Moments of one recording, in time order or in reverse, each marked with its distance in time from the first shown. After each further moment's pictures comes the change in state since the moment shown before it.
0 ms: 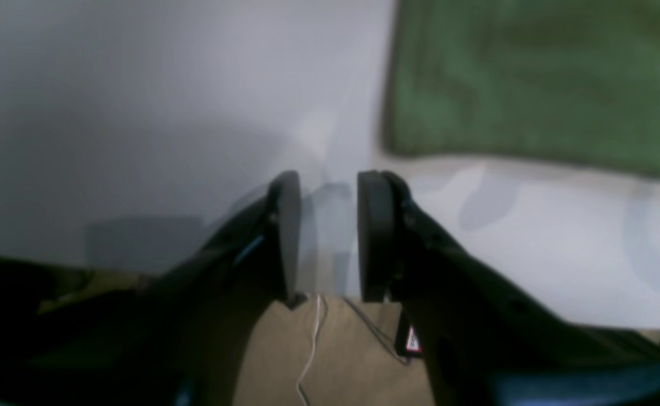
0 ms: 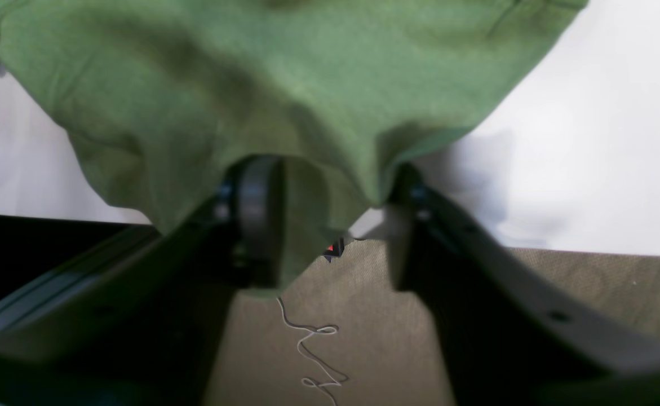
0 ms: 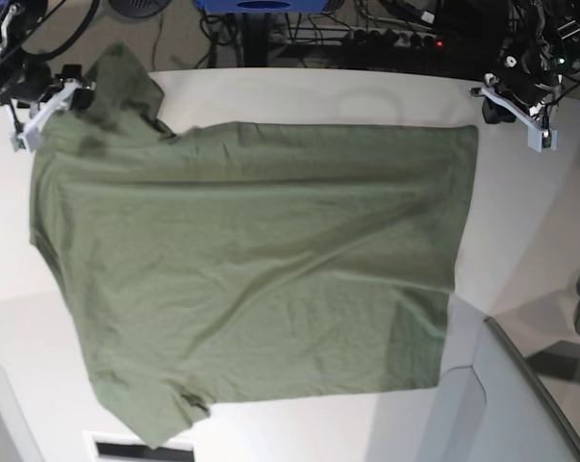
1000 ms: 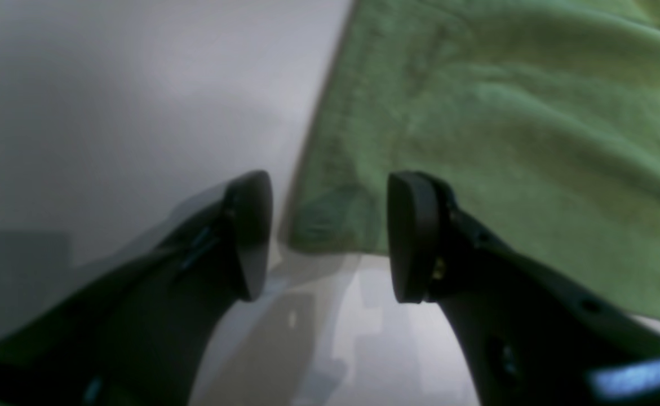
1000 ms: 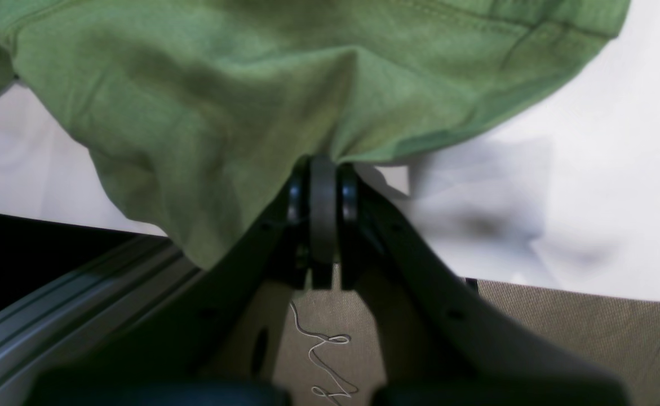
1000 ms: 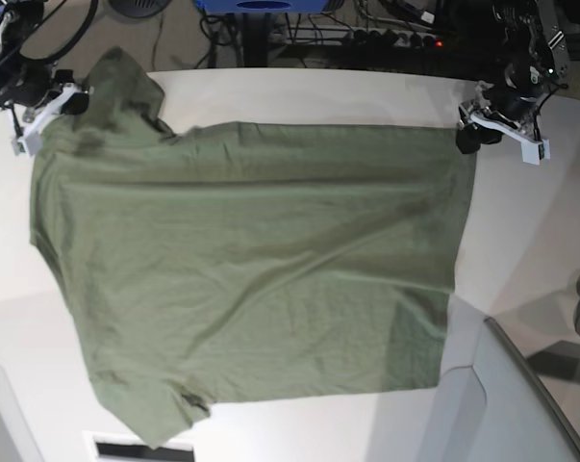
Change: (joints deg) left arm -6.2 3.1 0.0 -8.4 -11.3 -0.4 -3.8; right arm 1.7 1.6 0.2 -5.5 2.0 0.9 0.9
